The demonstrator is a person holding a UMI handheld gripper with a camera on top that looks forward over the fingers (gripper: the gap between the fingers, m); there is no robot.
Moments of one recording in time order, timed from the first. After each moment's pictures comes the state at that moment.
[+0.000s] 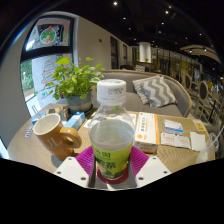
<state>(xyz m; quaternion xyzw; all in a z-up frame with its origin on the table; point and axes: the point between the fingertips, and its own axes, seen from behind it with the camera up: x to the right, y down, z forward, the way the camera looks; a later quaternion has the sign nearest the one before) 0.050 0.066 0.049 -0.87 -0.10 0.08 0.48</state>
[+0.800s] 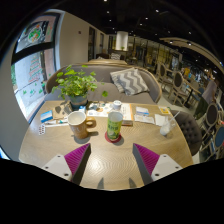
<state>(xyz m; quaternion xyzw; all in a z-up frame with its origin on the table) 0.045 -0.140 0.192 -0.91 0.00 -0.03 0.41</state>
